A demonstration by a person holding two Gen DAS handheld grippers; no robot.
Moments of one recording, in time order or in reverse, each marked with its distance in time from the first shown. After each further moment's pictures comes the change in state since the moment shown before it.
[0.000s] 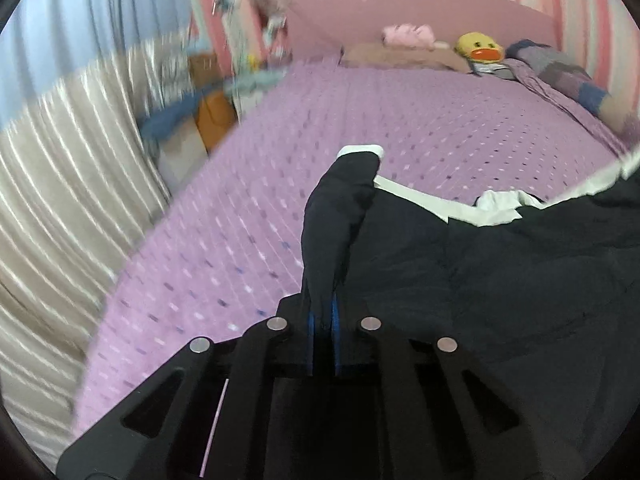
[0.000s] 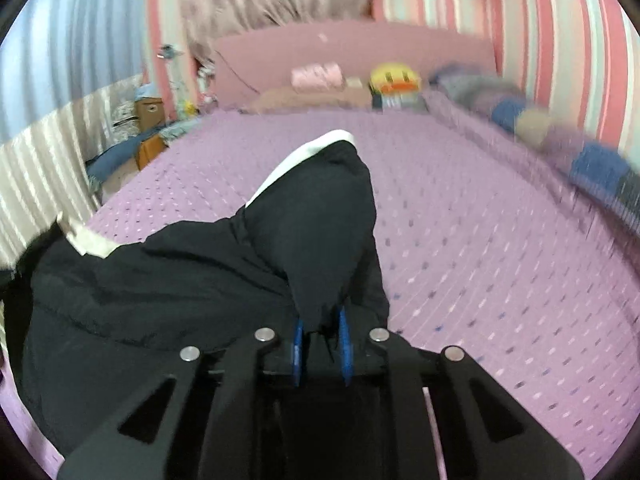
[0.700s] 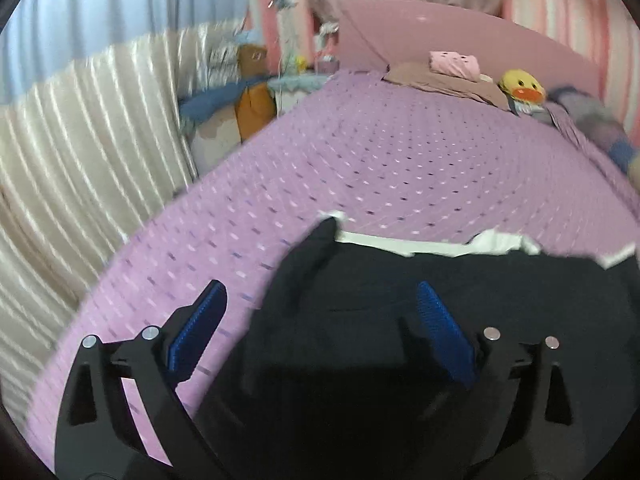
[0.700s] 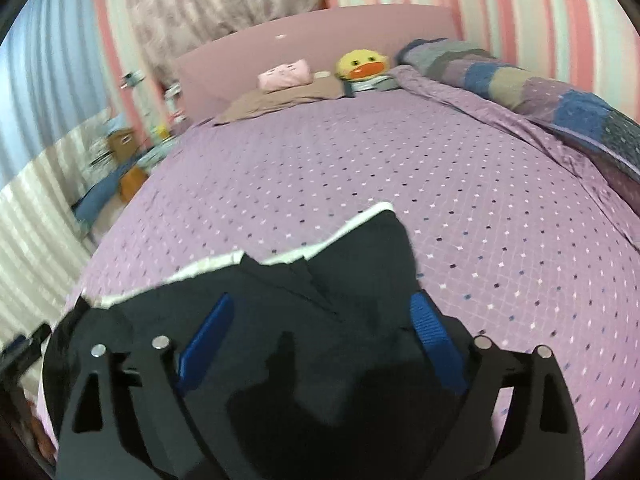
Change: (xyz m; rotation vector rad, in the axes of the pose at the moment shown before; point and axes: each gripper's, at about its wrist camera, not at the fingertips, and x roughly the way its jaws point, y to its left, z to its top) left arm -0.033 -0.054 -0.009 -0.207 -0.058 0.102; right arm -0.012 0.054 -0.010 0.163 -0.061 -0.081
